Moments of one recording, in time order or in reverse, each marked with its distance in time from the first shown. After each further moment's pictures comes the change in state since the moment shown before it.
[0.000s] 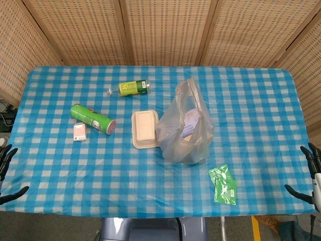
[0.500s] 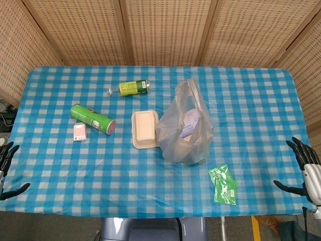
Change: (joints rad) left arm -0.028 -0.009 -0.022 -0.006 -0.061 -0.068 0.025; right arm 0.099 0.062 0.015 -0.002 -0.014 -0.154 0.256
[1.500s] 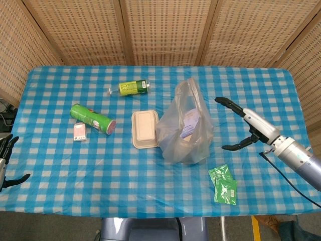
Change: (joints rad) left arm -0.071 -0.006 -0.058 0.006 -0.163 -0.152 0.006; right arm 0.683 0.251 0.101 0.043 -0.239 -0.593 1.073
